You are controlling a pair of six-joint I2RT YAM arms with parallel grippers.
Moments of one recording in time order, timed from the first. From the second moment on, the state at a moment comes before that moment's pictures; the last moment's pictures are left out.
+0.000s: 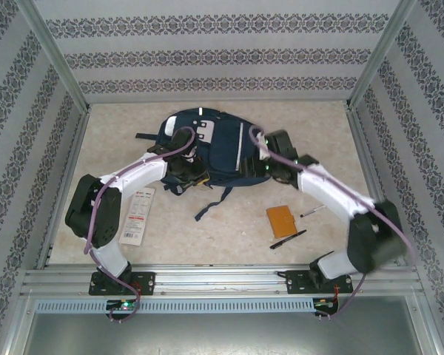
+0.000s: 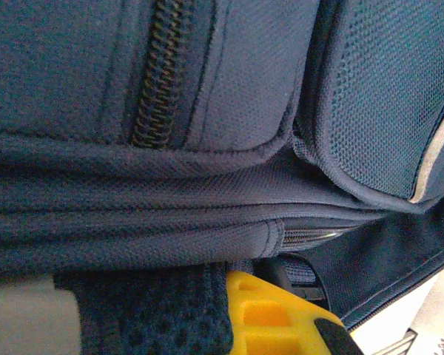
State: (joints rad) left arm -0.46 1.73 1.23 -0.58 0.36 -0.96; right arm 0.48 1.39 0.96 -0.38 -0.18 0.25
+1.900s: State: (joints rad) left arm -0.52 1.68 1.16 -0.39 0.45 -1.24; right arm 0.70 1.76 0.34 1.17 -0.10 -0.29
